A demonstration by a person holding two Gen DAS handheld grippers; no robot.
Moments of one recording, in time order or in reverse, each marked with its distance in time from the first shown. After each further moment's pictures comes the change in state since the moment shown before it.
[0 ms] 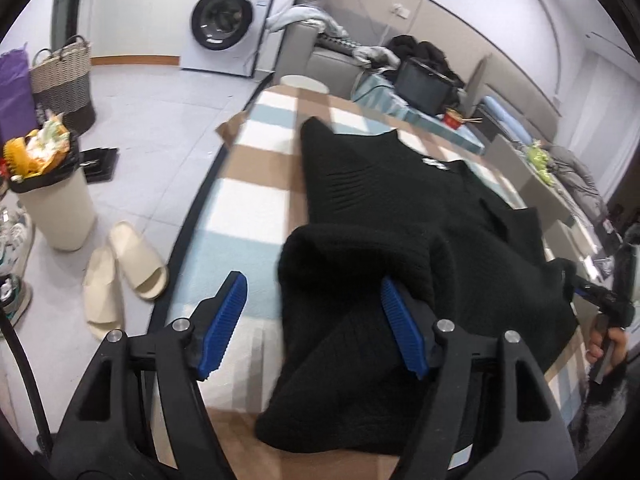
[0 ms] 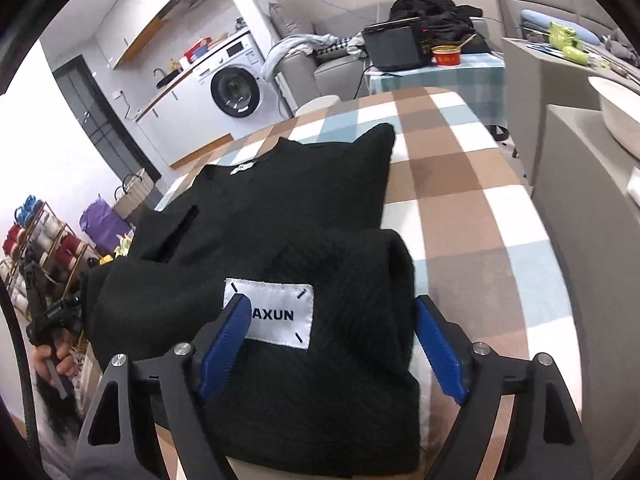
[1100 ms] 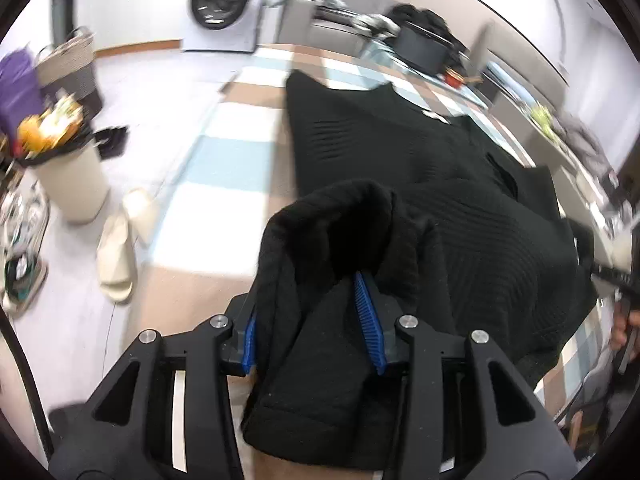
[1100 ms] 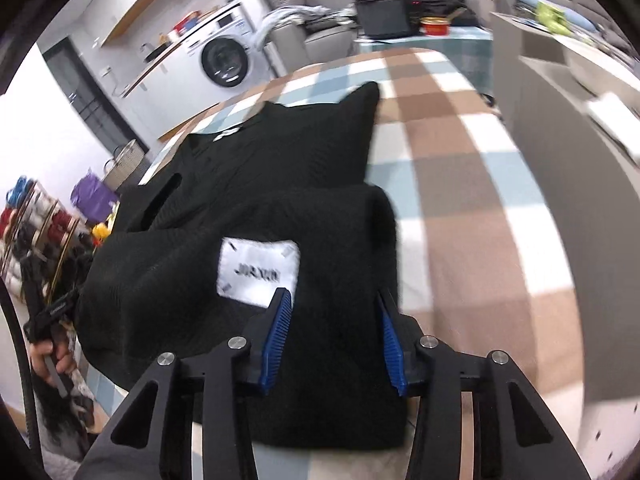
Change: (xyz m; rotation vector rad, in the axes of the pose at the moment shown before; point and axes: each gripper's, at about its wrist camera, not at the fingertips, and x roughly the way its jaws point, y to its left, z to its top) left arm -0.040 -0.024 -0.078 0.019 0.094 0.082; right arm -0.027 0.000 -0.055 0.027 0.110 -0.056
